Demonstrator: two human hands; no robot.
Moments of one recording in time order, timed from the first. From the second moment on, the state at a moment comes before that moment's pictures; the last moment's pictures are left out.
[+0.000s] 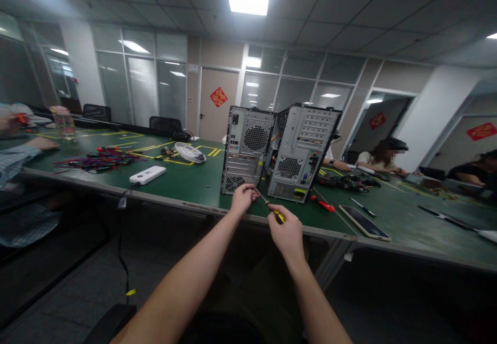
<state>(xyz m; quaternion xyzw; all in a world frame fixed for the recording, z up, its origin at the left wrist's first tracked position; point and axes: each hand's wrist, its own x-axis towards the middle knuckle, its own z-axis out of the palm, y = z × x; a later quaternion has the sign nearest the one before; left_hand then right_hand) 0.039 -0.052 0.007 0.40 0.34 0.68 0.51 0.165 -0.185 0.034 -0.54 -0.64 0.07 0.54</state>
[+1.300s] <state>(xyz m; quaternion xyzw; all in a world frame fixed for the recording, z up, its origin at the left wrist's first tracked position) 0.038 -0.050 0.005 0.43 0.31 0.69 0.49 0.168 -0.182 0.032 -0.49 -0.68 0.03 0.55</state>
